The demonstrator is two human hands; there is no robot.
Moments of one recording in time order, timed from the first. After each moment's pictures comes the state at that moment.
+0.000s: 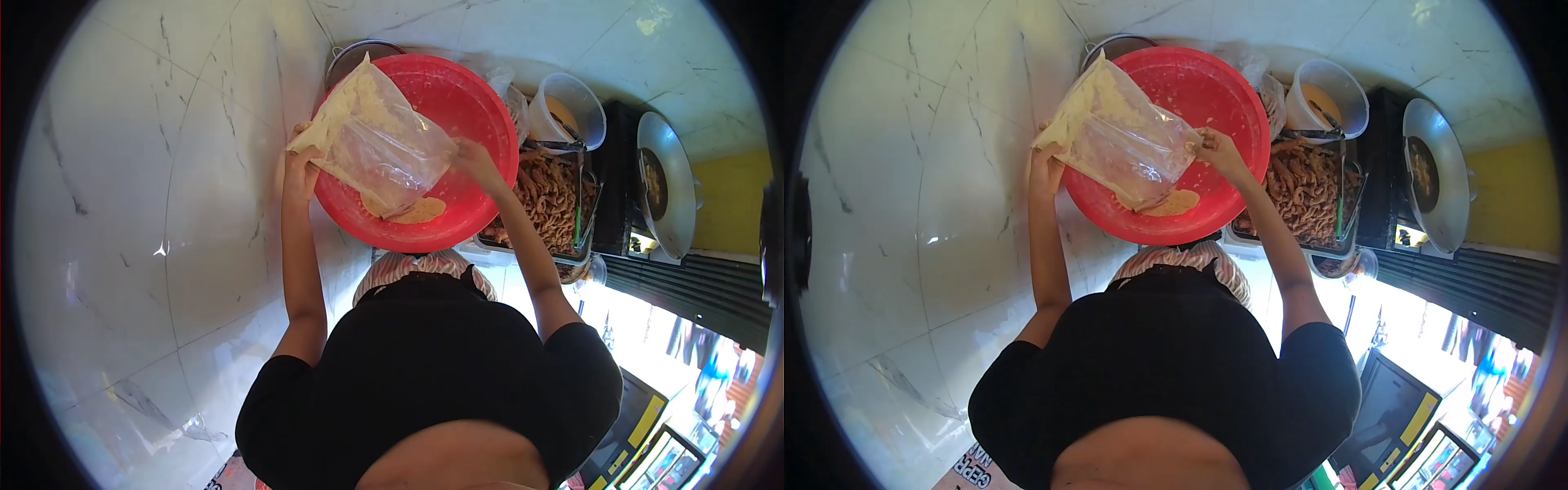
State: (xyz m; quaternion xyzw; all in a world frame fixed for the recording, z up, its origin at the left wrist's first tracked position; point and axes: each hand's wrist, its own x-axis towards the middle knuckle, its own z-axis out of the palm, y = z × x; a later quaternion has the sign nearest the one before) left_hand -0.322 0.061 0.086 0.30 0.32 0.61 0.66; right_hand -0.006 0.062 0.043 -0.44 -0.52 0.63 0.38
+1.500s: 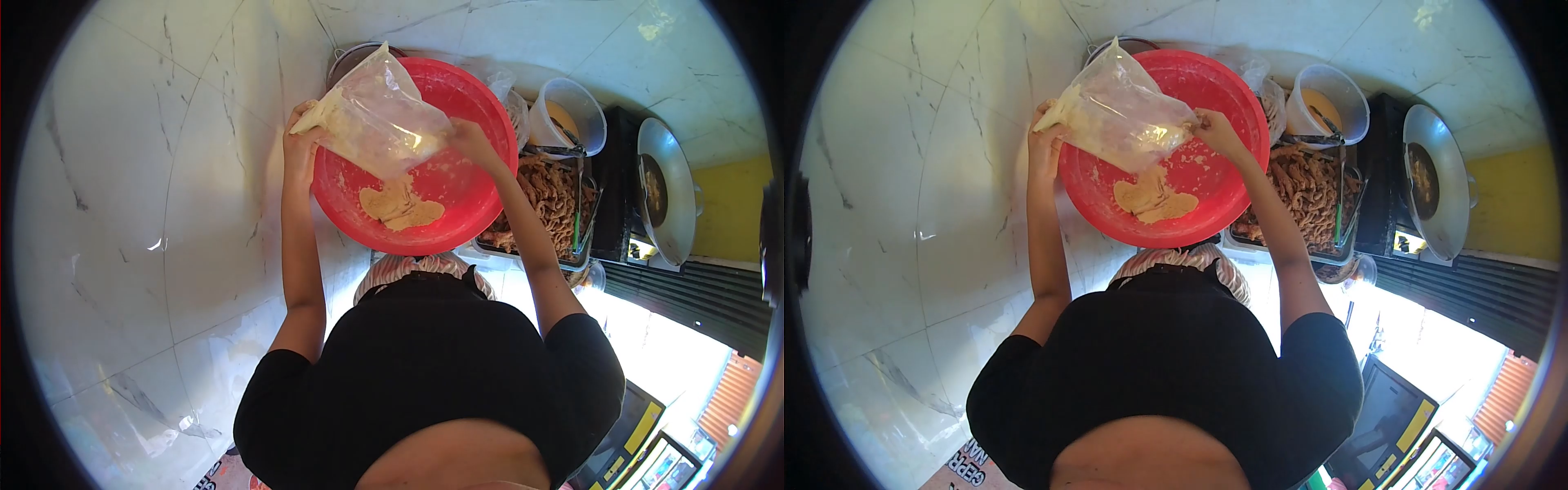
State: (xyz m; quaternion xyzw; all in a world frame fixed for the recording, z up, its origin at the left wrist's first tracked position) left_hand -0.302 0.081 0.119 0.34 0.39 0.63 0.58; right_hand -0.006 0.114 0.044 -0.49 -0.65 0.49 0.31
